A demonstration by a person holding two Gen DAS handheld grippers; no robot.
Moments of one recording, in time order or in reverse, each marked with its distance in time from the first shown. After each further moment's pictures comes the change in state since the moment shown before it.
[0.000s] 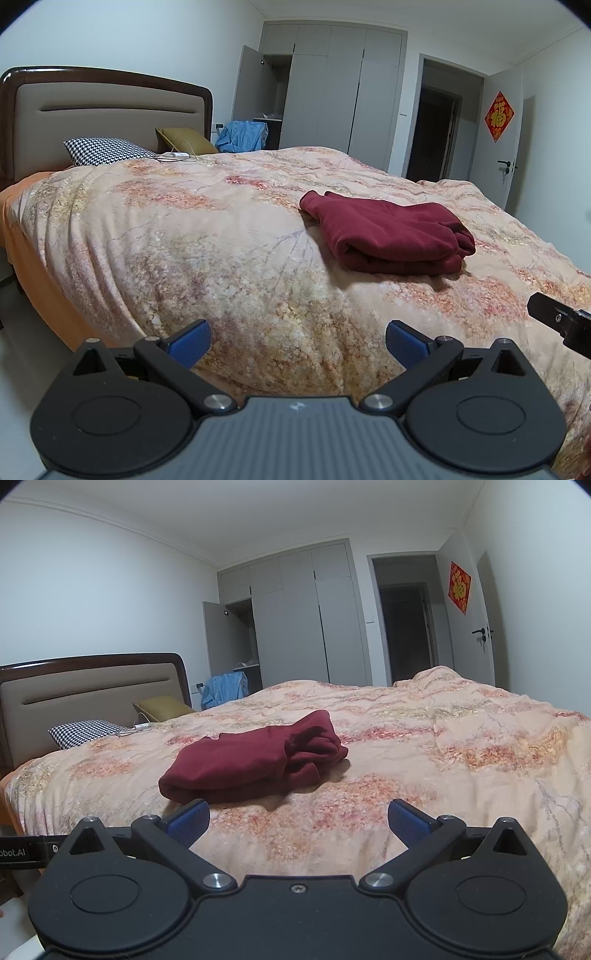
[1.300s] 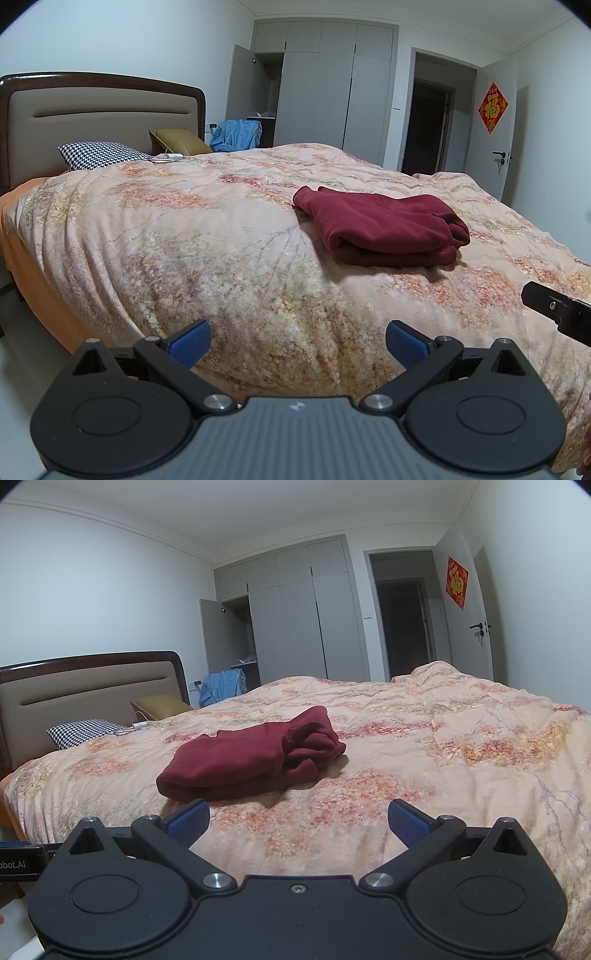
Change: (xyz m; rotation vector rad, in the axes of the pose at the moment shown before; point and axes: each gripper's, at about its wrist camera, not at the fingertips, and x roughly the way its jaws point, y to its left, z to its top) left arm 0.000 -0.005 -0.002 0.030 0.010 -0.010; right arm 0.003 -0.005 -0.001 0.010 0.011 -0.001
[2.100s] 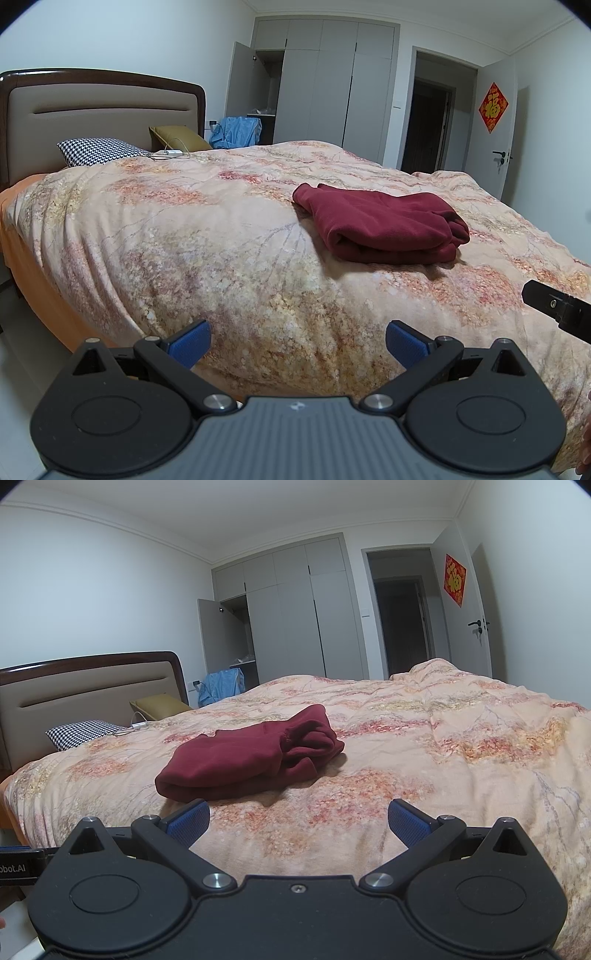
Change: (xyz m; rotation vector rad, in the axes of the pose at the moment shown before) left arm 0.001 0.001 -0.002 -0.008 0.007 -0.005; right arm 0.000 0.000 0.000 0.002 0.002 -0.001
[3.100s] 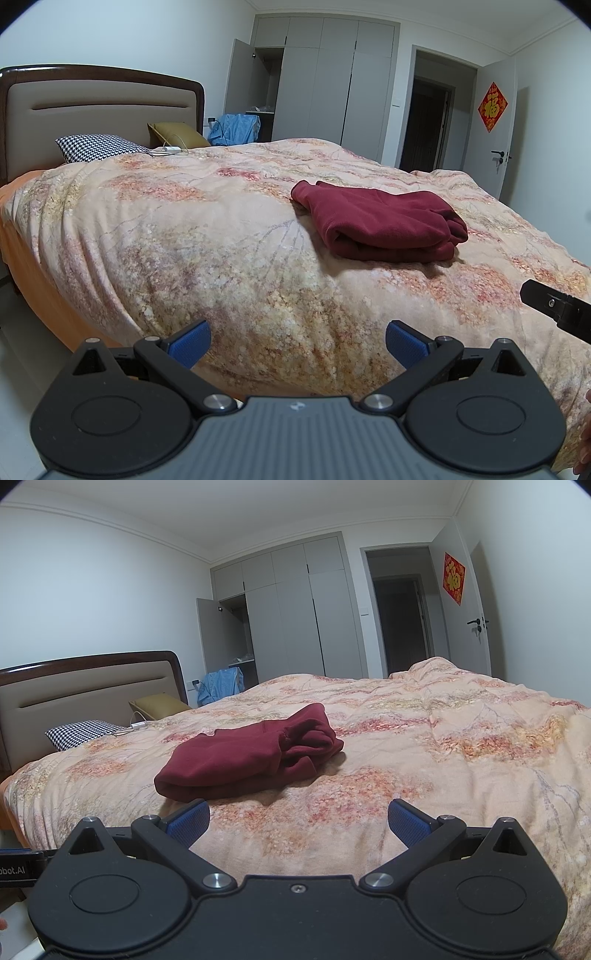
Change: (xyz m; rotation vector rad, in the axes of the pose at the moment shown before) left arm 0.001 0.000 -0.001 -0.003 0.008 -0.009; right arm 0.000 0.000 -0.001 0.003 0.002 -0.002
